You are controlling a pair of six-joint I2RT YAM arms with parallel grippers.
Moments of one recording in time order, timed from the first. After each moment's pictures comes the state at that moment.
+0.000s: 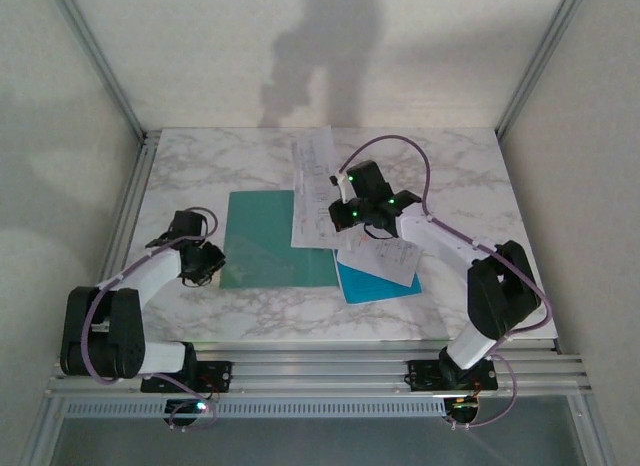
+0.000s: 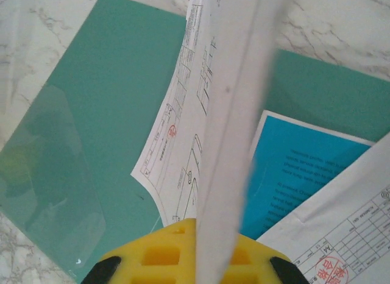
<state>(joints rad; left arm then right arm) 0.00 1.34 0.63 -0.50 0.13 -0.83 0.63 1.63 1.23 -0.42 -0.16 0.16</state>
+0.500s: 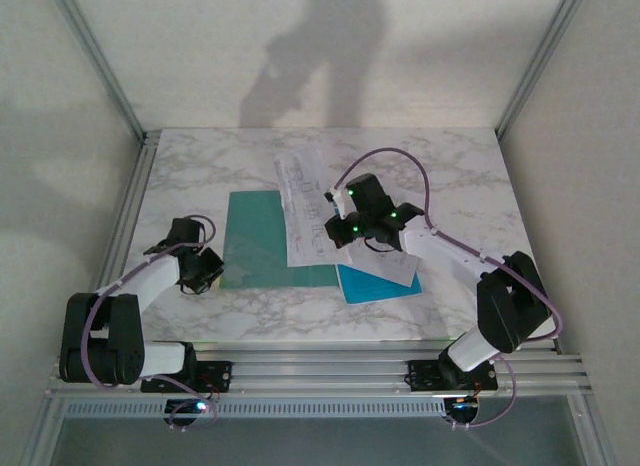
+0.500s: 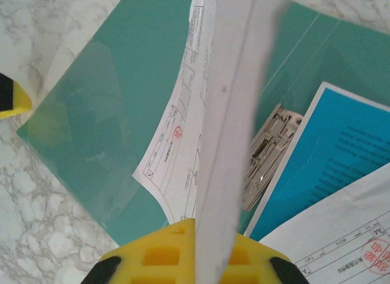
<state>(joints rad) 0.02 1.32 0.58 -0.50 0.17 -0.84 0.68 1.55 1.12 -0.41 -0.25 0.12</state>
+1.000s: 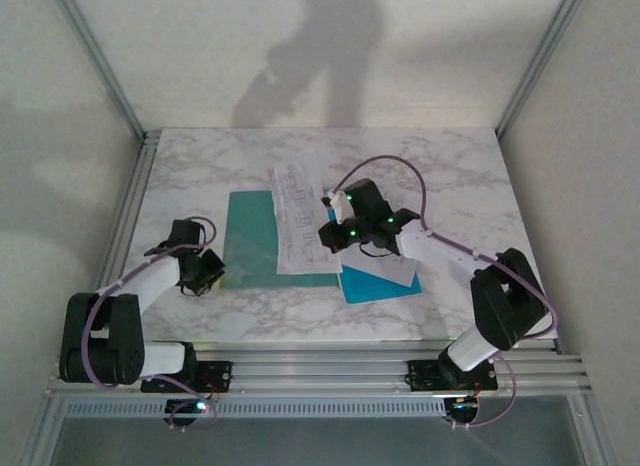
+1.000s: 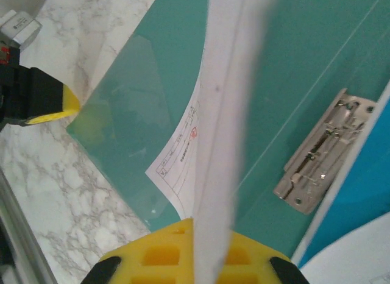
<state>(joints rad) 0.02 1.32 0.57 -0.49 0.18 -0.83 0.68 1.58 1.07 -0.30 -0.40 0.22</state>
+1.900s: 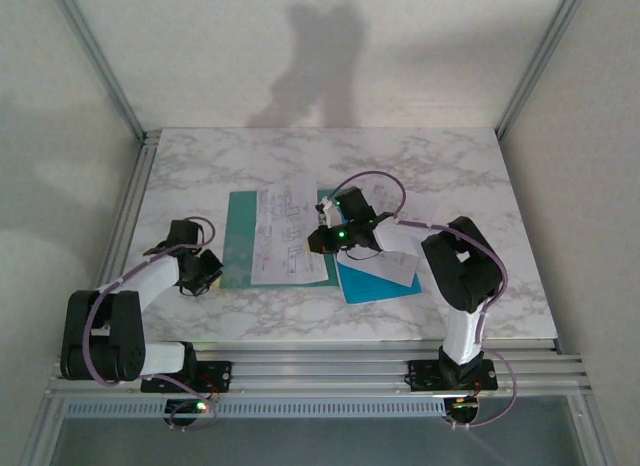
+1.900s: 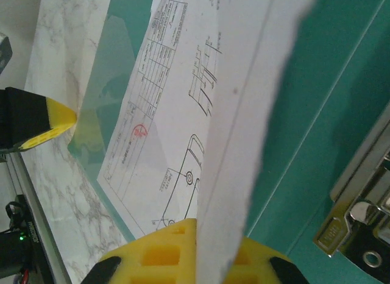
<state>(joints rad) 0.03 1.34 0.57 -0.48 0.17 -0.80 0.65 1.88 1.08 -0.08 -0.59 0.44</state>
